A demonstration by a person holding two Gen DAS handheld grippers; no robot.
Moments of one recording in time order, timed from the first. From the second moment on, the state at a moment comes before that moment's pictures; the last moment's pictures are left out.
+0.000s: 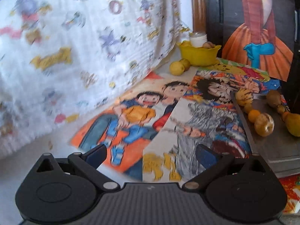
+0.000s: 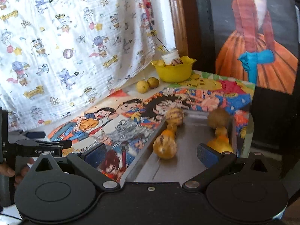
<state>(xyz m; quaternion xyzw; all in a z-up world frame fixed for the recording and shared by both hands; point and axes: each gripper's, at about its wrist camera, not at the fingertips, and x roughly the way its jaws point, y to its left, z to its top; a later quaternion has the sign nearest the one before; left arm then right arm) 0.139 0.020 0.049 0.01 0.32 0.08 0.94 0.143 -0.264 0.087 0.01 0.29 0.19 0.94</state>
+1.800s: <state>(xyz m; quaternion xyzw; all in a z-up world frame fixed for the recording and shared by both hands) 0.542 -0.030 -0.016 0.36 0.30 -0.09 0.88 0.604 -0.076 -0.023 -0.75 0.04 0.51 0.42</state>
